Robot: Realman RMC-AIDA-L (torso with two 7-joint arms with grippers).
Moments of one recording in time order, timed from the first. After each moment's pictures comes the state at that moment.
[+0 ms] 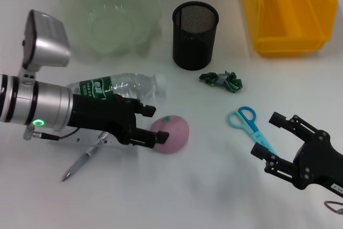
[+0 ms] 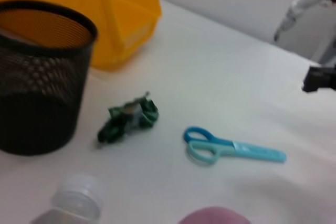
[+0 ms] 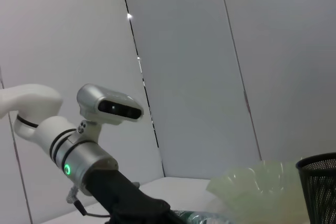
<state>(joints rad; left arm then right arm) -0.59 -2.07 1.04 0.68 2.07 1.45 -1.58 0.21 2.08 -0.65 -0.19 -1.69 -1.71 0.68</state>
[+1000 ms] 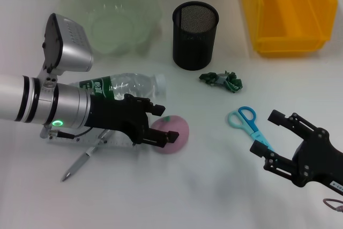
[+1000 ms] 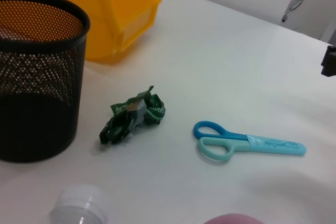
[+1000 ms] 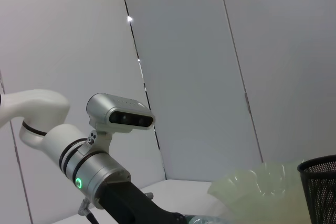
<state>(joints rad) -0.60 -2.08 1.17 0.64 1.99 1.32 -1.55 0.22 2.08 -0.65 -0.18 -1.69 -1.71 0.69</state>
